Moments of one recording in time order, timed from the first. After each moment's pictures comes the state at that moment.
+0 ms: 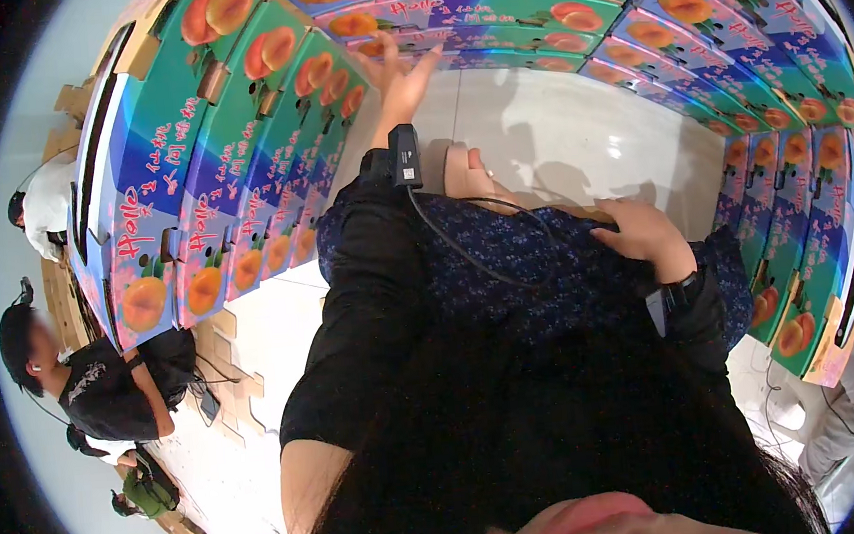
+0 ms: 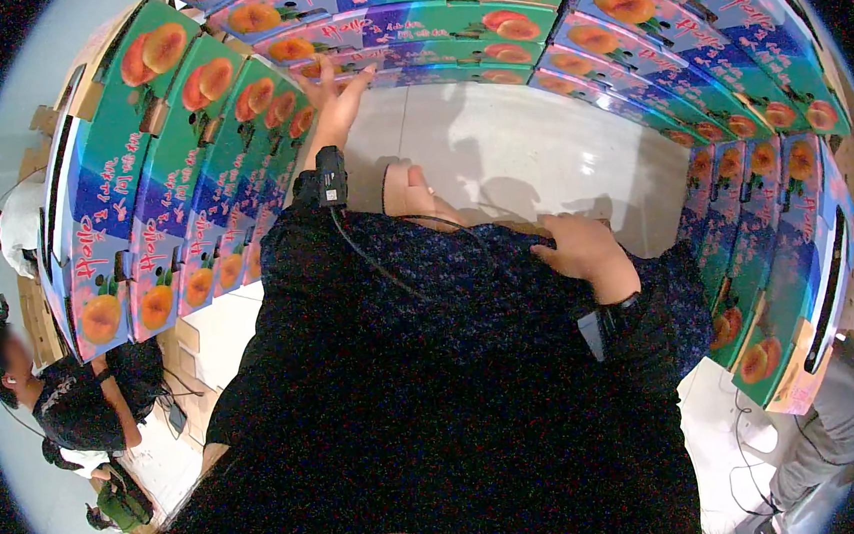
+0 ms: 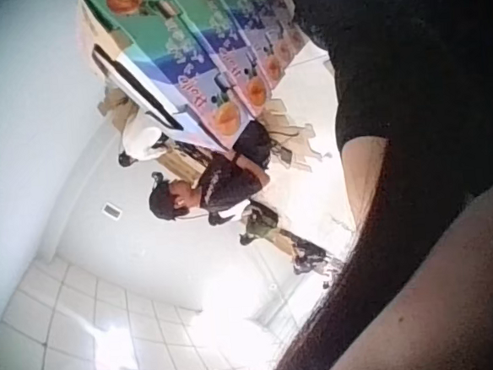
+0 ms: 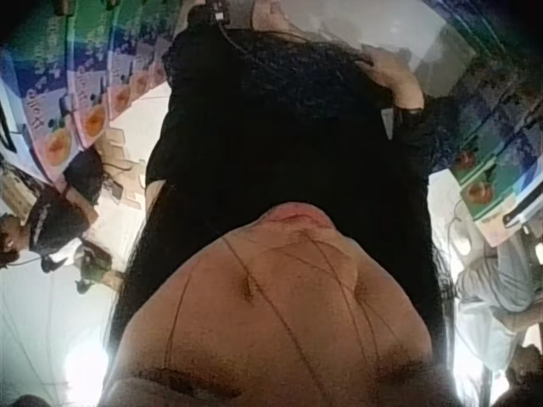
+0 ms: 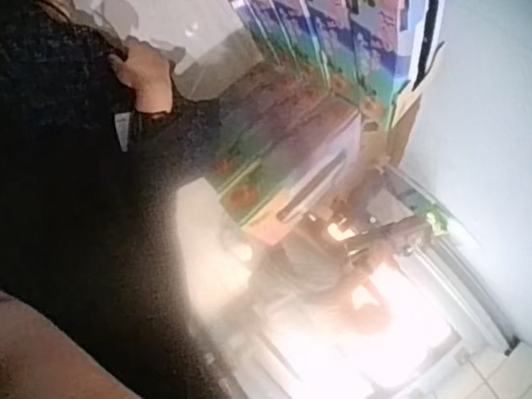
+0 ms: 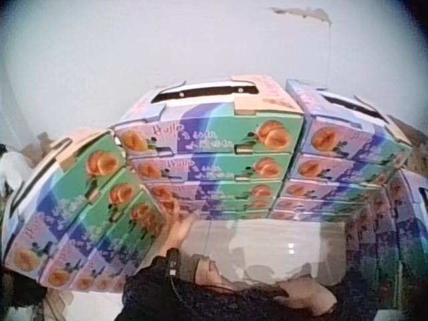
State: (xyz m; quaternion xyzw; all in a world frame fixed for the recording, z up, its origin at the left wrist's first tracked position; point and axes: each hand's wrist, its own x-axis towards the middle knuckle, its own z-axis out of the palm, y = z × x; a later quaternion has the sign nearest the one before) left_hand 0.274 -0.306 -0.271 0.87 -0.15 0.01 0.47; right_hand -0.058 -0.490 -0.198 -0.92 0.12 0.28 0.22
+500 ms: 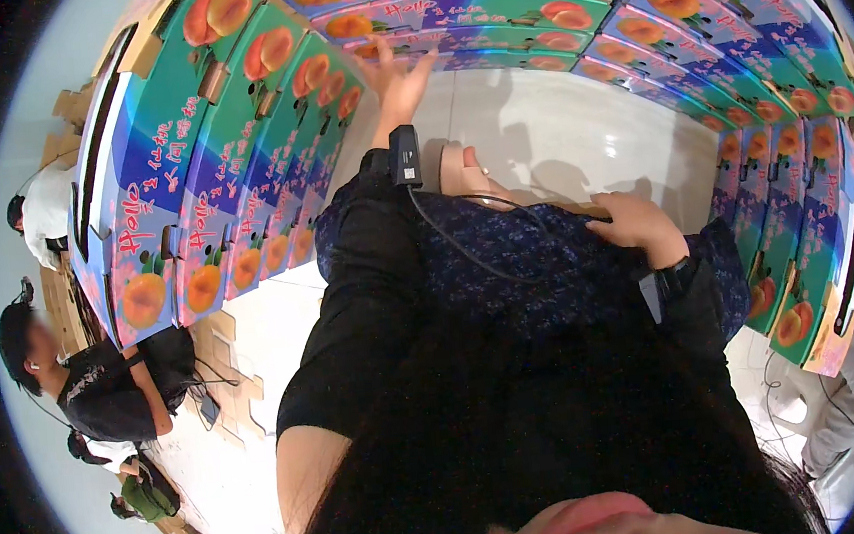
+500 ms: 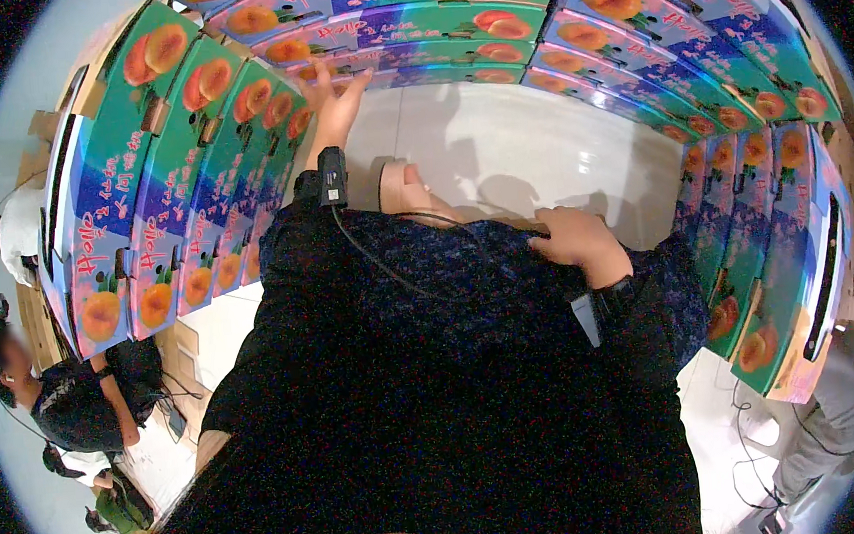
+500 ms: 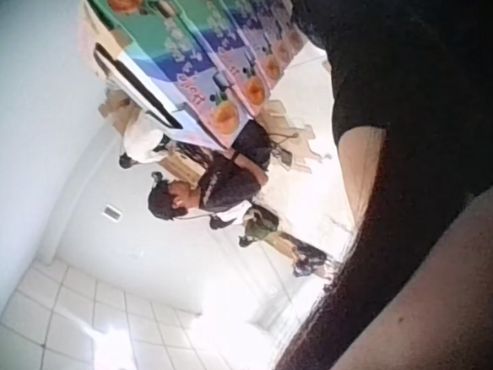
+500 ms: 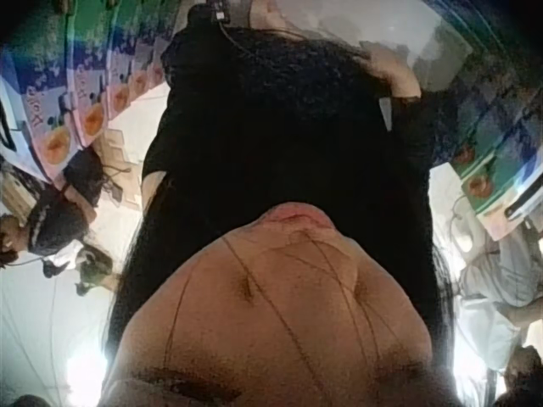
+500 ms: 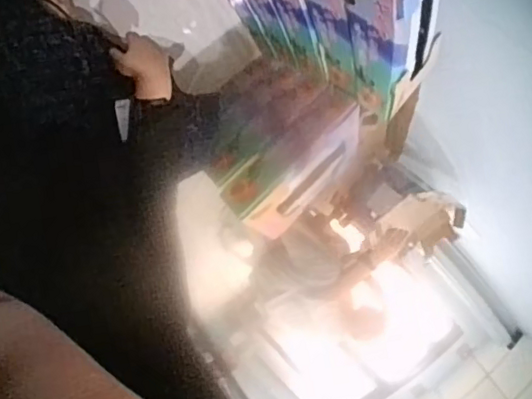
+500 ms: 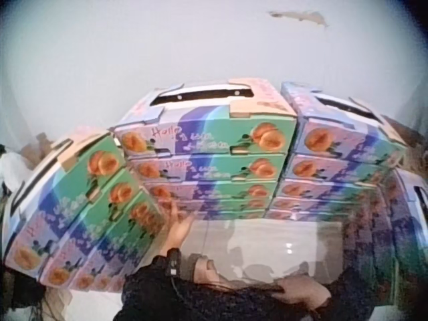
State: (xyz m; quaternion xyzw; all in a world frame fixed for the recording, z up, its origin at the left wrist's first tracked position) left_hand 0.273 -0.307 -0.279 0.86 -0.17 0.04 0.48; right_hand -0.061 -0.495 -0.216 -0.93 0.13 0.27 0.23
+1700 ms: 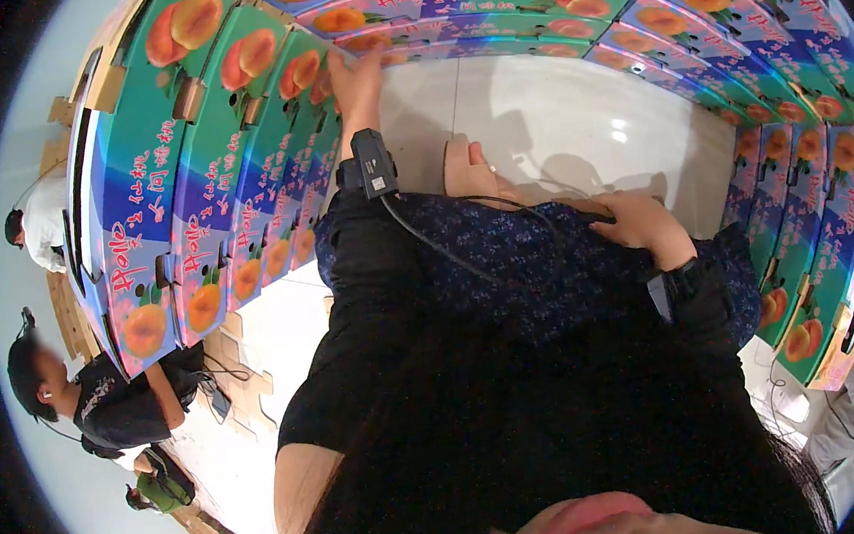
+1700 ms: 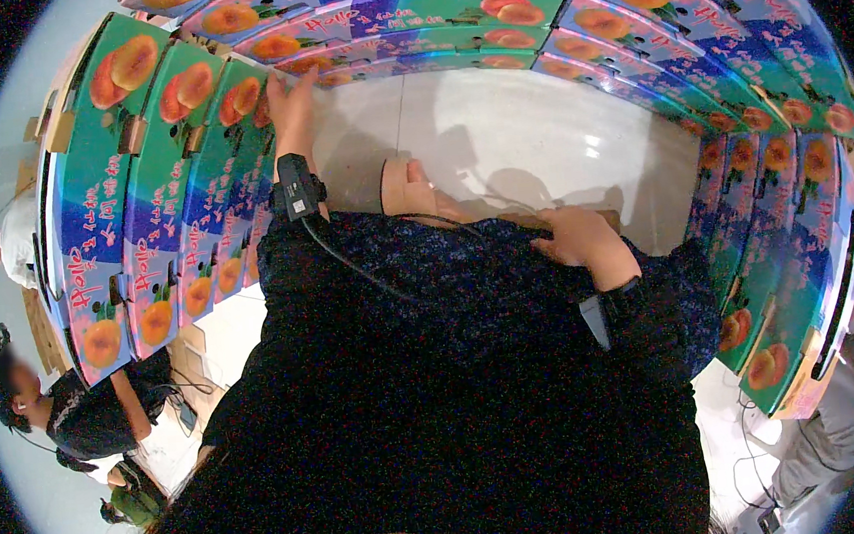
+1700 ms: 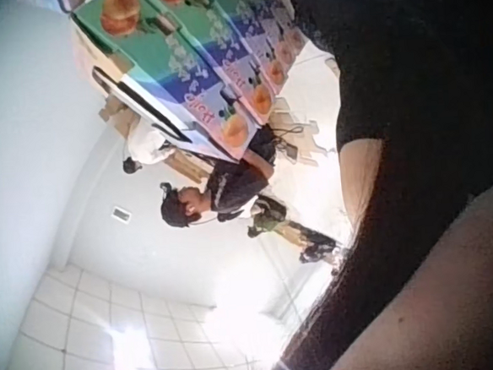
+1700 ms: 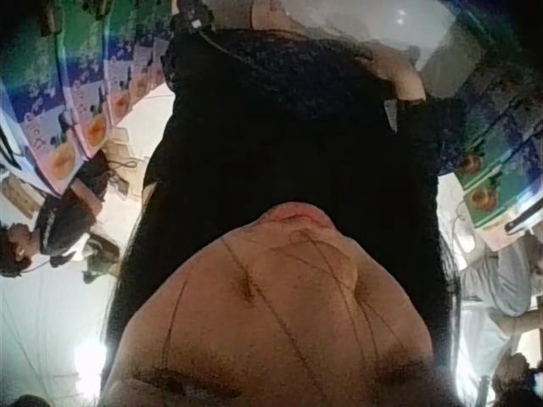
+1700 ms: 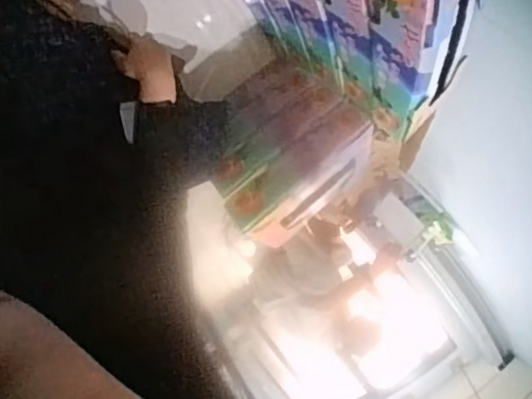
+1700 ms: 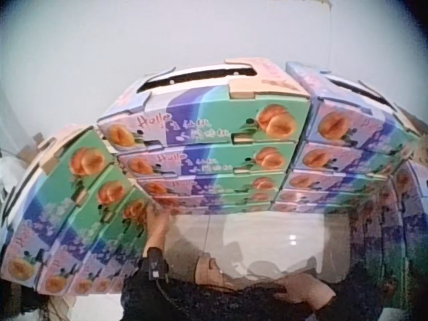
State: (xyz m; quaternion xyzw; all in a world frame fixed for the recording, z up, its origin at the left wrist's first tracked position) left_hand 0.308 -0.269 -0.277 0.81 -0.02 -0.04 0.58; right_hand -0.048 -0.496 -0.236 -0.91 0.10 0.30 0.26
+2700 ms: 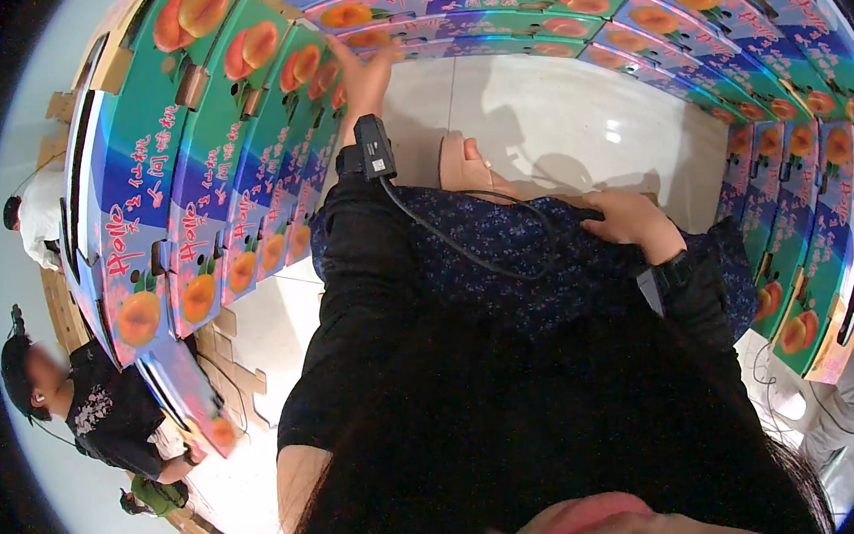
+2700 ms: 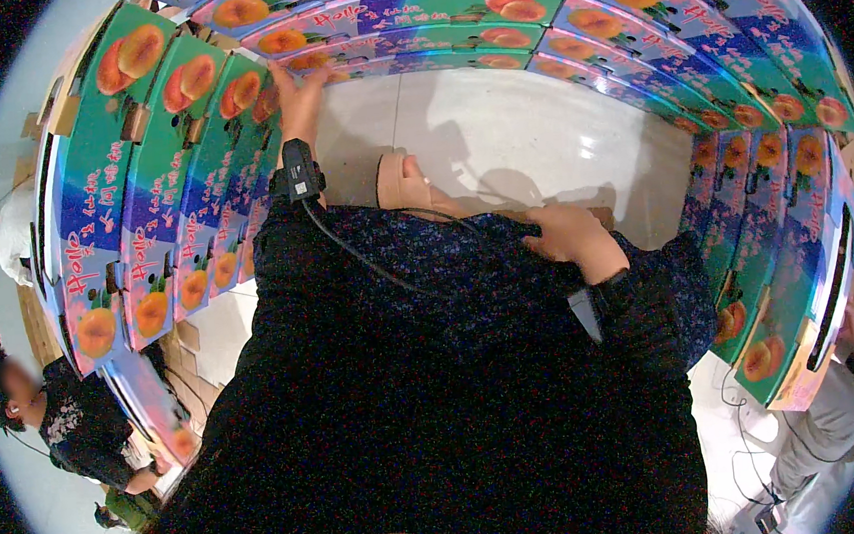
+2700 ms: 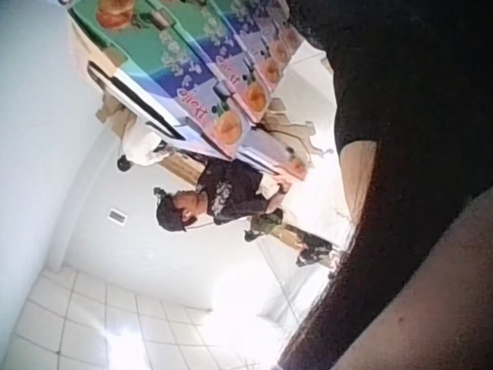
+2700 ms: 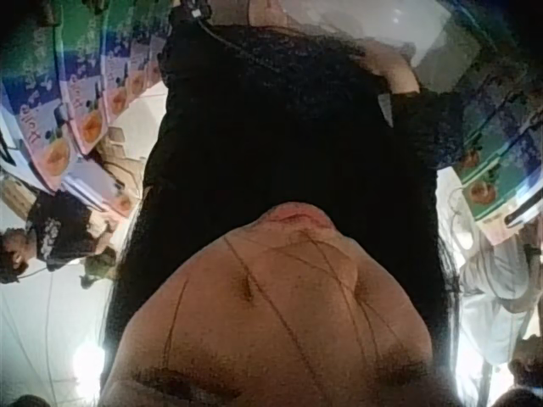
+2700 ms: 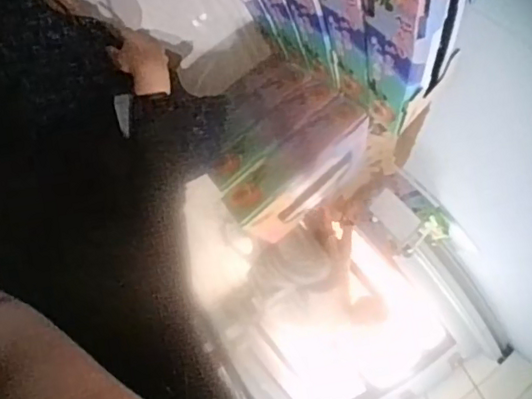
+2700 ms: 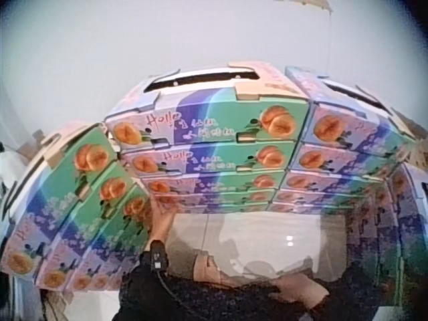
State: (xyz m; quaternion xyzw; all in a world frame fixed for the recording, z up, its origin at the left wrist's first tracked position) left_hand 0.290 -0.281 -0.262 0.80 -0.10 -0.03 0.59; right_hand -0.049 -0.492 -0.243 -0.93 0.06 0.29 0.24
